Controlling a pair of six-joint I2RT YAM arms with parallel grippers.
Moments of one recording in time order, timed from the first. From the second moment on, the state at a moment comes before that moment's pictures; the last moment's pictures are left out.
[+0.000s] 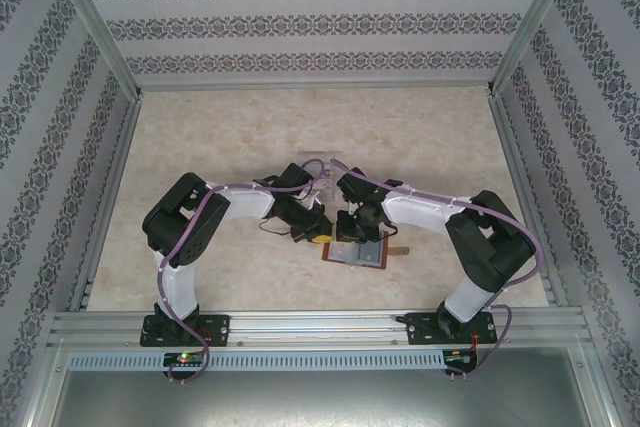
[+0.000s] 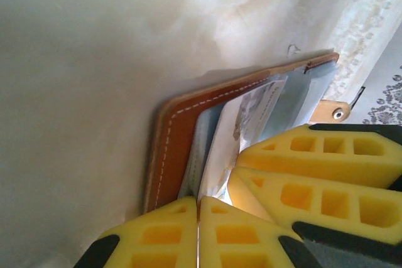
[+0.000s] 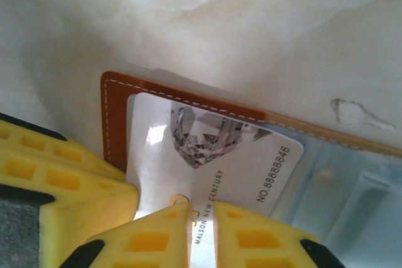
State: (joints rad) left arm -0.63 1.92 1.03 -0.24 0.79 -0.85; right arm 0.67 1.66 0.91 -0.58 -0.28 0.73
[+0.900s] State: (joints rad) left arm -0.73 1.91 1.37 -0.81 0.48 -0.57; right arm 0.55 1.48 0.83 -0.63 -0.26 0.71
